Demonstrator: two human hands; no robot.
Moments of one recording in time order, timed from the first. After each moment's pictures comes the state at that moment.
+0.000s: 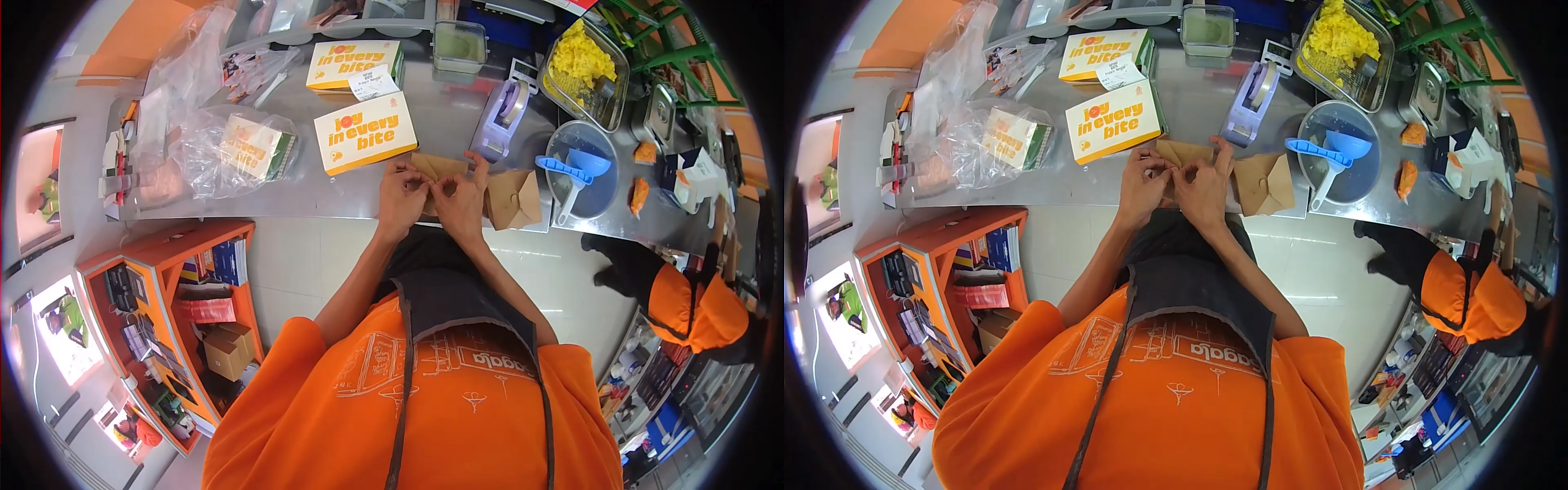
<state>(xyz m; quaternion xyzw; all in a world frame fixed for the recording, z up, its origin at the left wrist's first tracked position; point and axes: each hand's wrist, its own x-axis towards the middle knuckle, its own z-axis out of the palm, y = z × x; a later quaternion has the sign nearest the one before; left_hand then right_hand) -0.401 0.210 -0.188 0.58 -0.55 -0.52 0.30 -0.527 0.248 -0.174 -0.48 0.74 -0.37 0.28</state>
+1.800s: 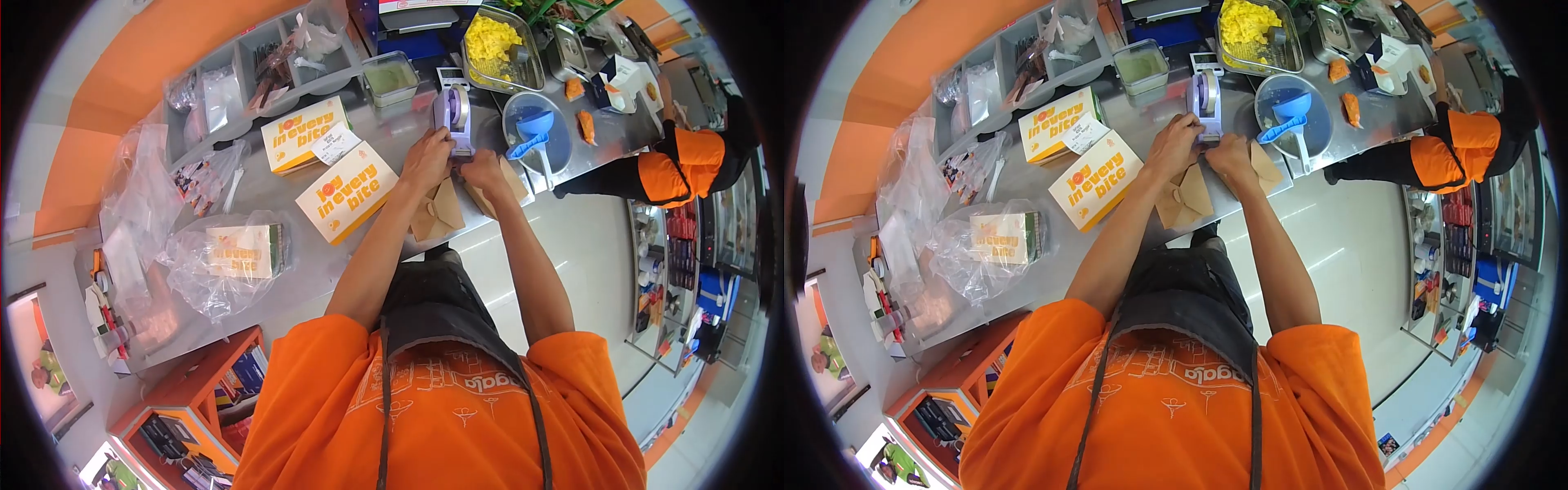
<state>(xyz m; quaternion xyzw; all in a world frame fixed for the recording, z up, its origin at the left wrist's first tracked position) -0.487 0.091 -0.207 0.17 -0.92 -0.31 0.16 -0.597 0.207 -0.210 -0.34 0.90 -0.21 0.15</state>
